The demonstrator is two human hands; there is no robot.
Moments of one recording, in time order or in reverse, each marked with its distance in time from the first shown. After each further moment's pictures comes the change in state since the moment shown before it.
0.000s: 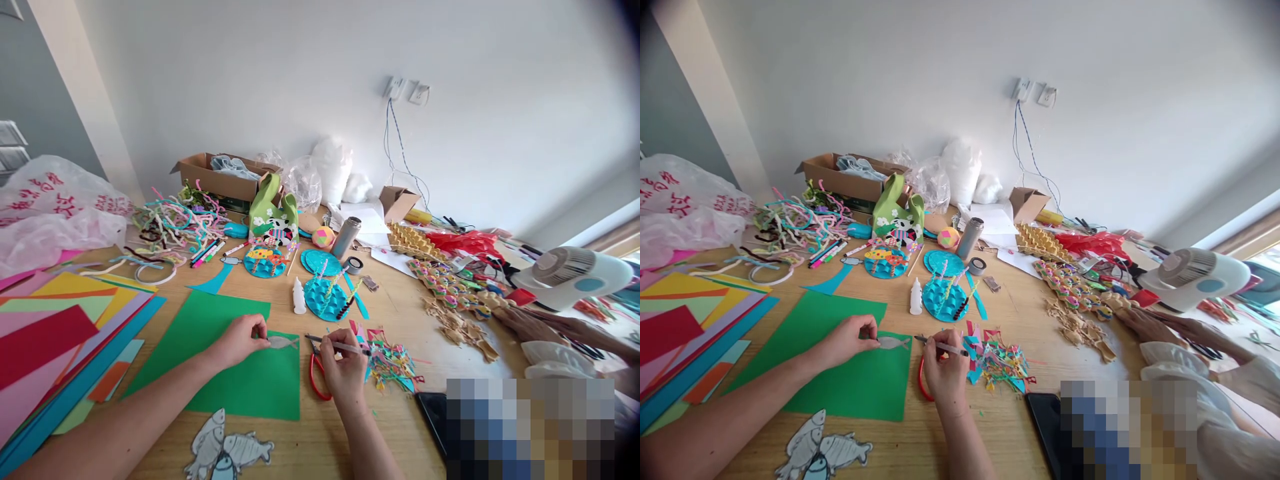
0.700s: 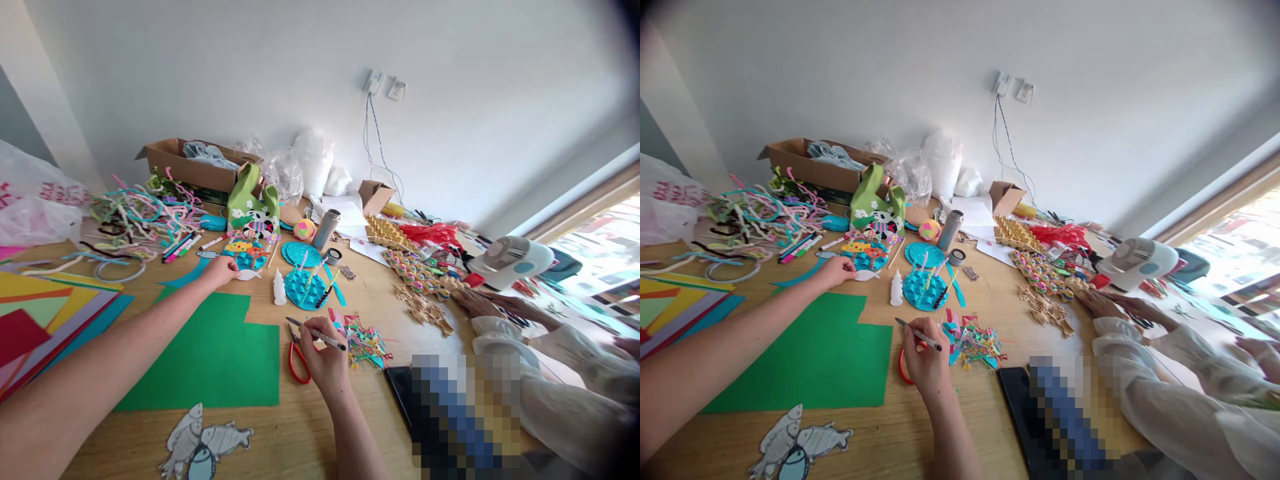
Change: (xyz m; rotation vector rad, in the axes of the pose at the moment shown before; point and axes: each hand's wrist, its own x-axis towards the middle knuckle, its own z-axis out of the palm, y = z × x) left_hand 0.124 -0.020 -0.055 0.100 0.133 -0.214; right_hand 0.007 -0.023 -0.018 -0.030 -0.110 -0.124
